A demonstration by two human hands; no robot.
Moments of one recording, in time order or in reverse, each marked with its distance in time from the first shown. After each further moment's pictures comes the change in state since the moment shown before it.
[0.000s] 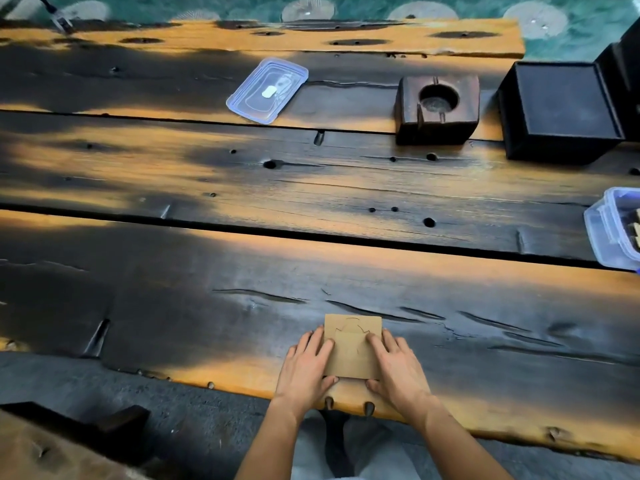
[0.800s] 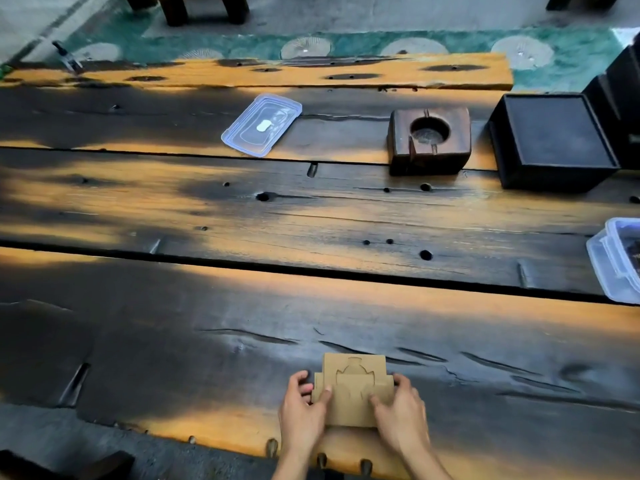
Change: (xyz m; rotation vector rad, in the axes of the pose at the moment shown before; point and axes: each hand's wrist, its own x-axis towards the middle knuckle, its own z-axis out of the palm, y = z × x) left_hand 0.018 0.030 -0.008 -1.059 0.226 -0.695; right_hand 0.010 -0.001 -0.005 0.750 0.110 0.564
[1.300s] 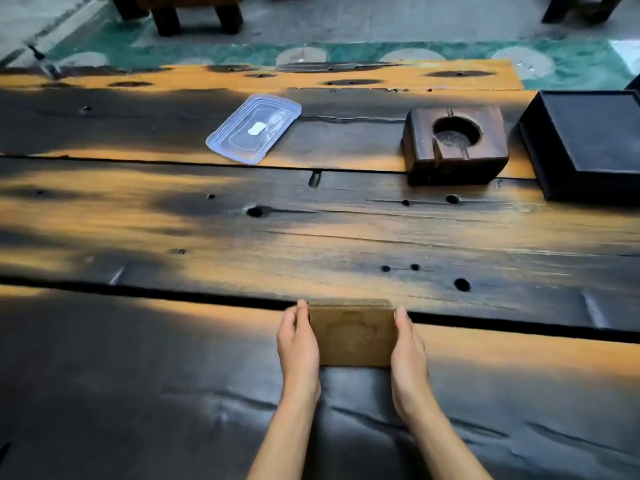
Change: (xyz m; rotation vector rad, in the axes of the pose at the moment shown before) left_hand 0.141 0.145 0.007 -0.676 0.121 0.175; right_hand 0.113 -0.139 0.003 0.864 0.096 -0.203
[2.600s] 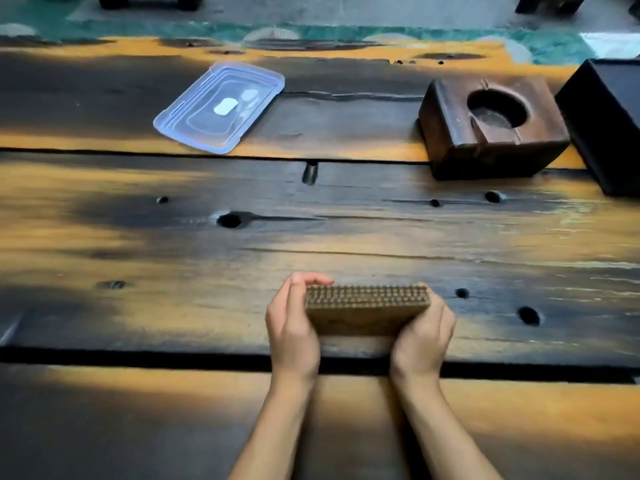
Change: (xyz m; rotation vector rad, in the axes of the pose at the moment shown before) left_hand 0.120 0.022 0.032 0.000 -0.271 0.507; right_hand 0.109 0.002 0.083 0.030 0.398 -0.434
